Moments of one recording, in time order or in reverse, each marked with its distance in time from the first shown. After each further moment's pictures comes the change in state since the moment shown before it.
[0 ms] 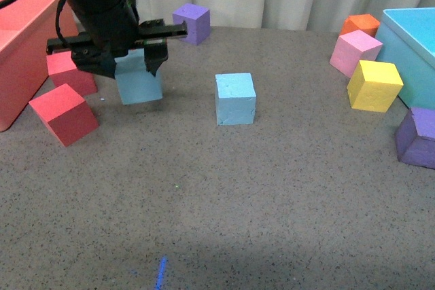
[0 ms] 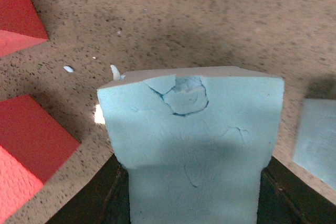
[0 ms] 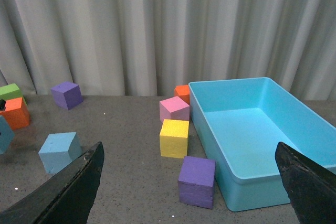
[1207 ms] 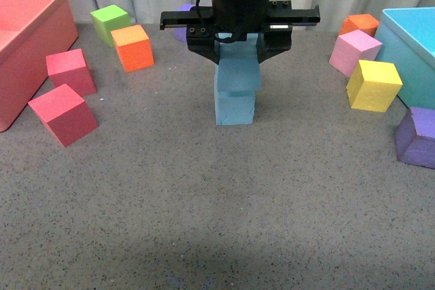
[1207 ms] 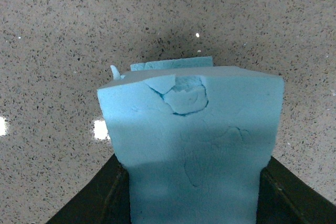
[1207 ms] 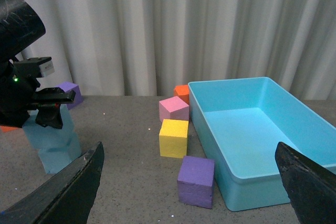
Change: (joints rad) left arm -0.291 0.084 0.273 -0.169 -0.094 -0.125; right arm 0.000 0.000 0.000 0.000 0.000 0.000
